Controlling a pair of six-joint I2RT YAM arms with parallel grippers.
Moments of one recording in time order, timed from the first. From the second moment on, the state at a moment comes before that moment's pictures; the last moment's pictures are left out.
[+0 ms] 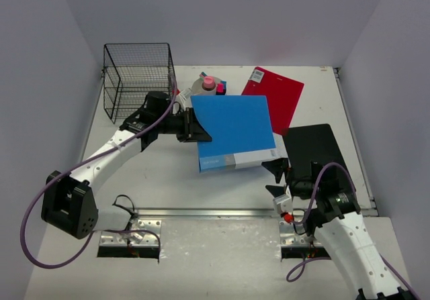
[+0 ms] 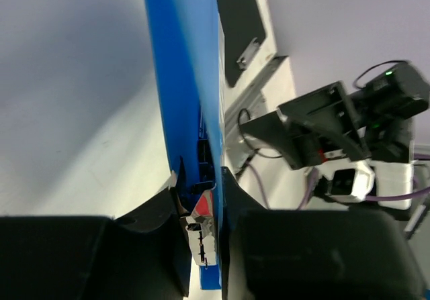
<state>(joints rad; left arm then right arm) -0.38 1.31 0.96 -0.24 0.77 -0.69 0.23 0.42 0.33 -0.63 -0.95 -1.76</state>
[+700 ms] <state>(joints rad) -0.36 1.29 1.21 -0.76 0.82 0.06 0.23 0.79 0.84 -0.51 -0.68 -0.98</state>
